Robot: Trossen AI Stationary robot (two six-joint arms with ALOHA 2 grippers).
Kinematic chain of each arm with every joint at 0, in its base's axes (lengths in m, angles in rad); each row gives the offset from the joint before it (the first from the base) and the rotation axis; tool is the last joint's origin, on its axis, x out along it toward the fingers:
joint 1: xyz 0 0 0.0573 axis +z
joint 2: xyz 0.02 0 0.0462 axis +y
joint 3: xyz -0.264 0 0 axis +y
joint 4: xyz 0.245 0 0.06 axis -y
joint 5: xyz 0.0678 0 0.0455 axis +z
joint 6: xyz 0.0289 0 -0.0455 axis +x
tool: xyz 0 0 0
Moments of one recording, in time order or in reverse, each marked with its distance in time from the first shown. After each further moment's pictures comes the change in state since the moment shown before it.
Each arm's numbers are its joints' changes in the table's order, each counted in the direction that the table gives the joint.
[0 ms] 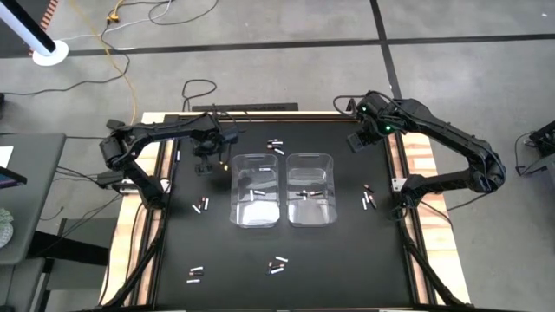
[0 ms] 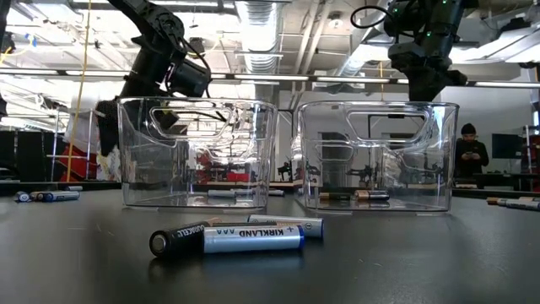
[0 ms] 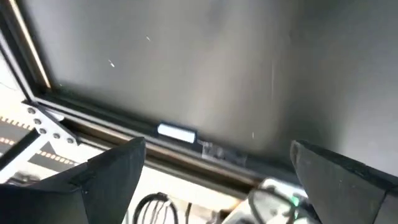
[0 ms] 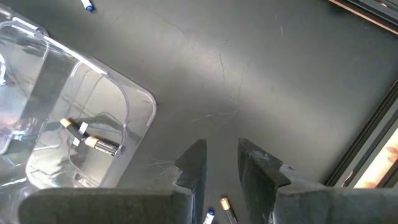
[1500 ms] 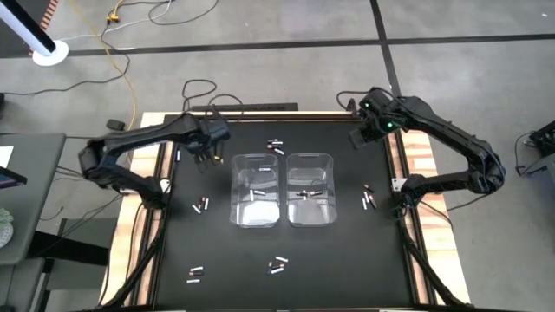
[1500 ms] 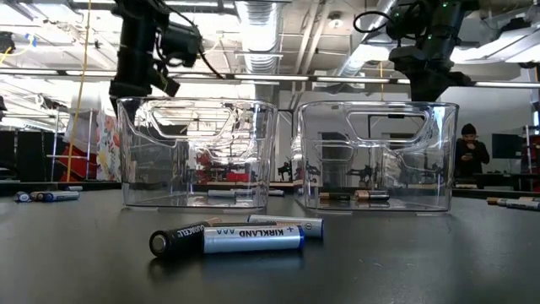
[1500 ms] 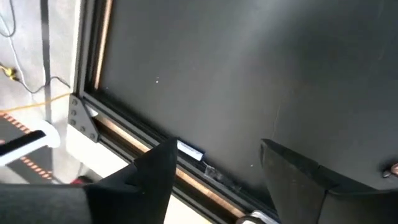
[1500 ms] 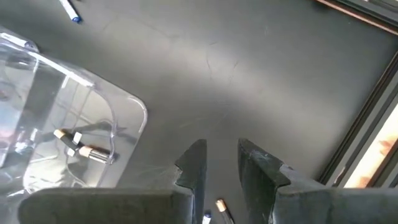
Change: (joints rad) left arm -0.047 -0.198 0.000 0.088 0.055 -0.184; right arm -0.051 0.000 0.000 -0.003 0.003 0.008
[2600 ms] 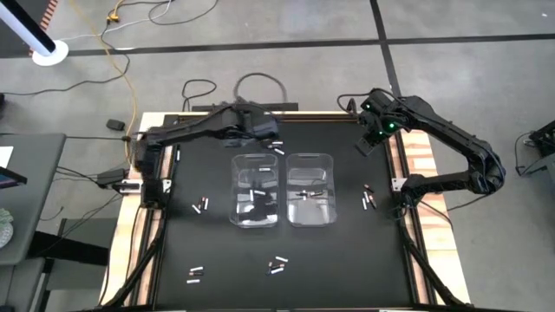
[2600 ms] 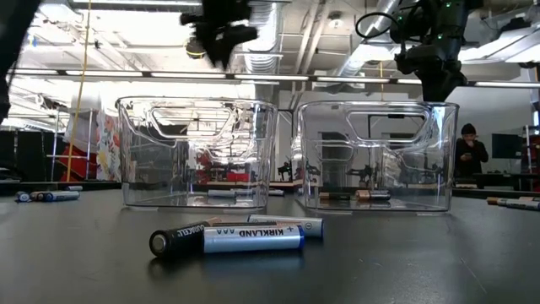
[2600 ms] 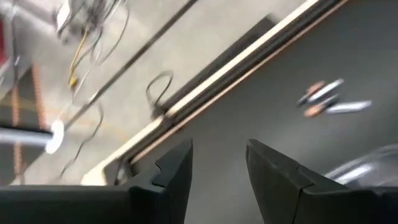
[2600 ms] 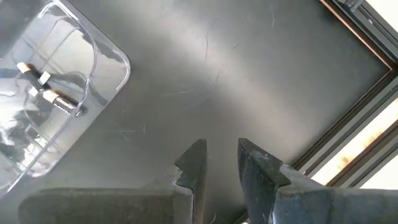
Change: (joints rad) left arm -0.278 0.397 -0.832 -0.234 0.362 -0.682; right arm -0.023 -0.003 0.000 -0.081 -0.002 -0.306
